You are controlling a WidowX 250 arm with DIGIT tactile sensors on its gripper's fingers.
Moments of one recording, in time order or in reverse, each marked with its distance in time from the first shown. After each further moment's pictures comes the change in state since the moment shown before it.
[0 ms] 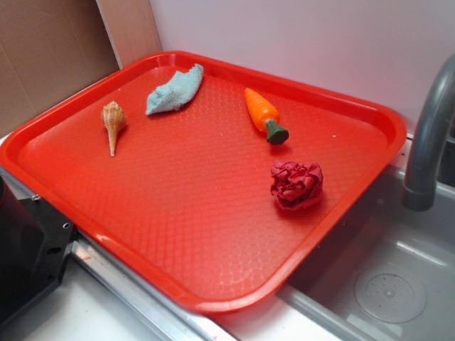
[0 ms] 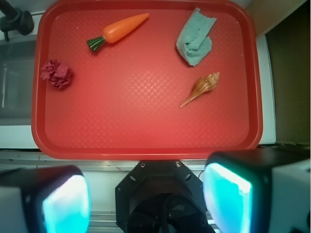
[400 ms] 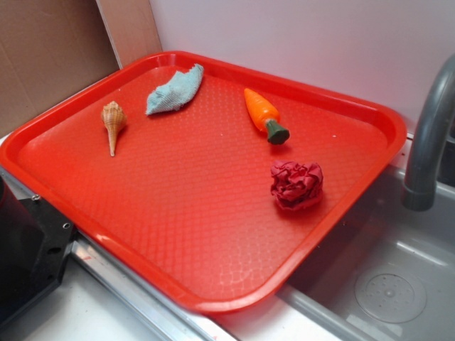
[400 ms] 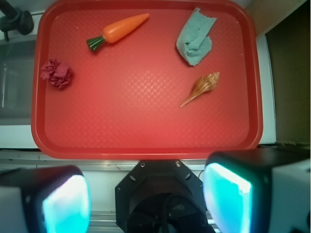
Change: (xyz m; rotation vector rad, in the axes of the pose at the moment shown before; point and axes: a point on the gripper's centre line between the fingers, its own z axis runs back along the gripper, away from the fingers) arm -0.002 0.001 -0.005 0.001 0.015 0.008
